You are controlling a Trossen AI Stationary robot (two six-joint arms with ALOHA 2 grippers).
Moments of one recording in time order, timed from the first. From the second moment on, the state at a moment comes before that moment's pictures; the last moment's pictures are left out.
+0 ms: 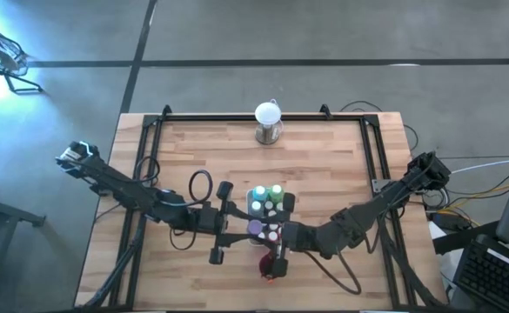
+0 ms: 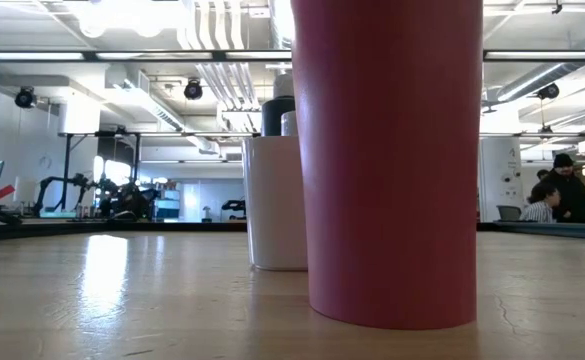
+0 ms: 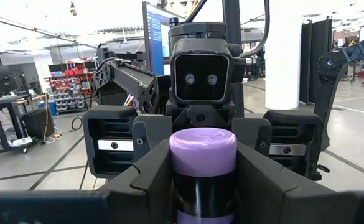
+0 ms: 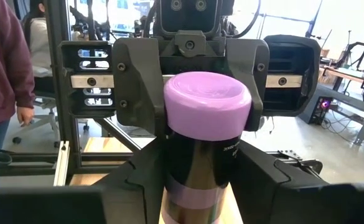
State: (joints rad) left arm -0.48 1.37 1.09 0.48 -0.33 0.13; right arm 0.56 1.67 1.38 0.25 0.72 -0.03
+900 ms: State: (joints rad) left arm -0.48 1.37 1.09 0.48 -0.33 0.12; right arm 0.56 1.67 1.38 0.25 0.72 -0.03
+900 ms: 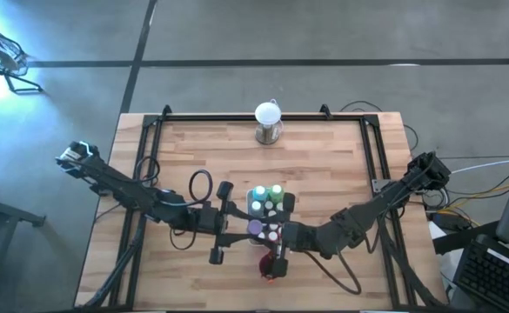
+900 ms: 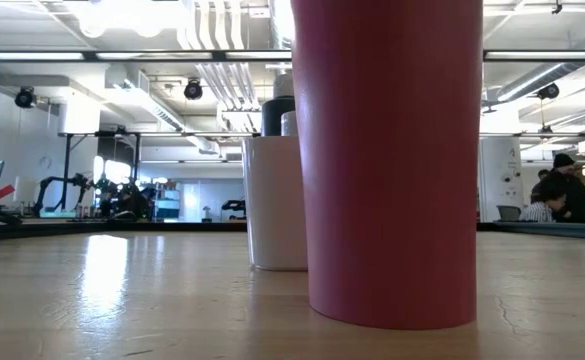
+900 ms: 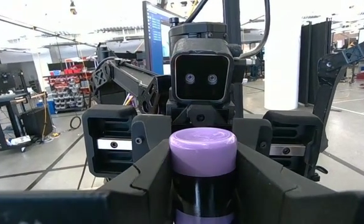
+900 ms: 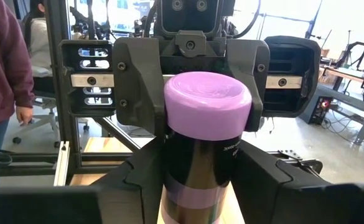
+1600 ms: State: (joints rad) left arm -0.48 1.33 1.09 0.42 -0.31 0.14; right arm 0.56 1.67 1.38 0.24 0.73 -0.03
